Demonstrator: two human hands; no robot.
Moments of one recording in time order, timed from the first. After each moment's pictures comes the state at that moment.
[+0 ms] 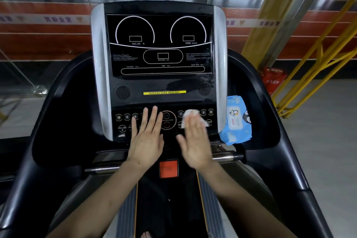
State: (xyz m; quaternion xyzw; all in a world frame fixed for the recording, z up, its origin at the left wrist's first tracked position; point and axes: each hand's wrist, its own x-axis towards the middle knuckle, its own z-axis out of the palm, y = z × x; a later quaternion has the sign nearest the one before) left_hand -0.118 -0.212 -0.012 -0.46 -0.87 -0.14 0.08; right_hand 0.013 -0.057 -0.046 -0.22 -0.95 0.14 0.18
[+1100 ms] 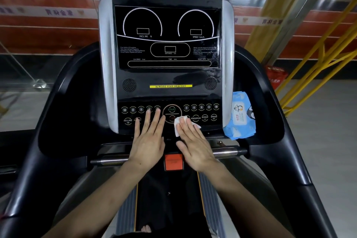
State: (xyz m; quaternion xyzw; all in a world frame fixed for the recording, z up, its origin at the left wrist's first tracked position) left_hand -0.114 -0.236 -0.029 -0.48 -0.86 -0.15 0.06; right_hand 0.028 -0.072 -0.056 -0.12 -0.98 0.15 0.09
